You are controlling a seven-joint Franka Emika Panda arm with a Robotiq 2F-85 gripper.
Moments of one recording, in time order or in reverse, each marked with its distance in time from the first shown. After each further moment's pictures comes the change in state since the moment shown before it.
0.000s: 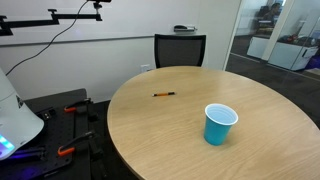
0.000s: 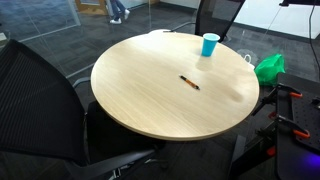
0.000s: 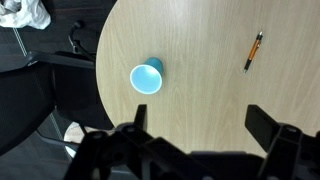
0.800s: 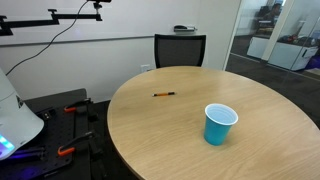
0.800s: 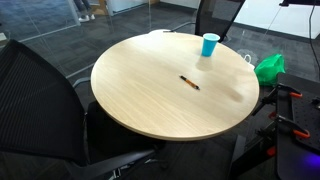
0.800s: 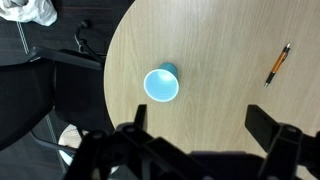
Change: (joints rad) arm -0.036 0.096 -0.072 0.005 -0.019 0.070 -0.157
